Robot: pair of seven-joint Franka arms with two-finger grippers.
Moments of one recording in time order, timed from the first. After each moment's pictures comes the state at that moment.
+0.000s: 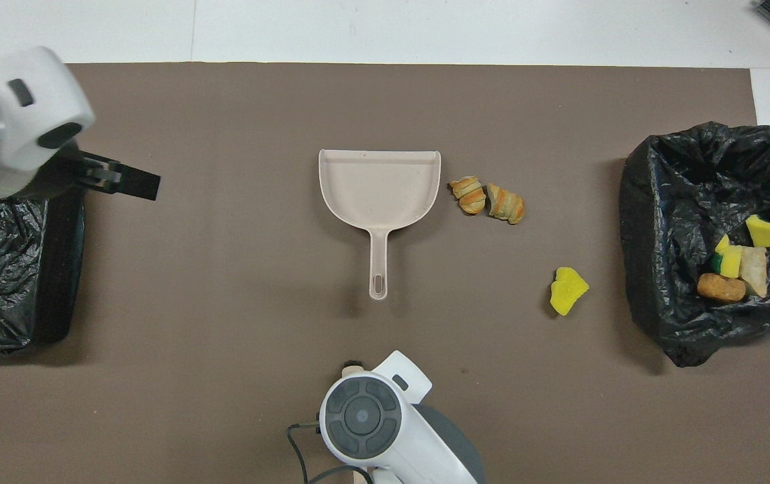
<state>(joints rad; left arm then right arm) -0.30 0.09 0.03 -1.52 -0.01 1.75 0.04 0.67 0.03 0.23 -2.15 0.20 2.03 0.80</state>
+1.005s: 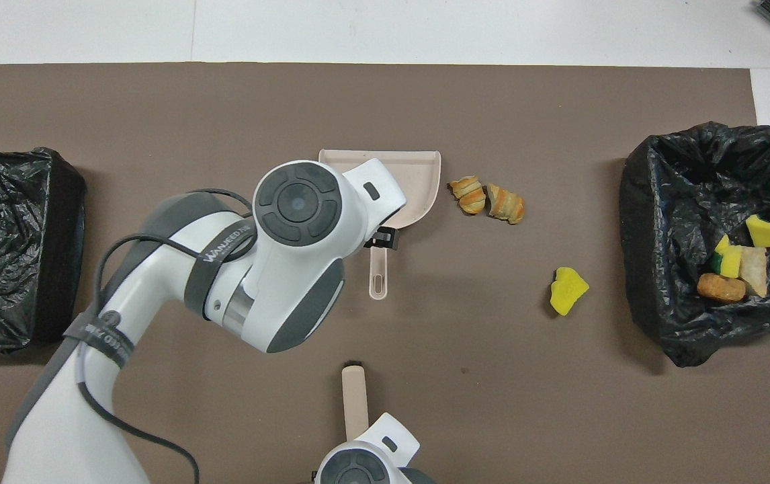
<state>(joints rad) -0.67 0.30 0.03 -1.68 -0.01 2.11 -0.39 0.80 0.01 0.23 -2.31 0.31 2.16 0.82</state>
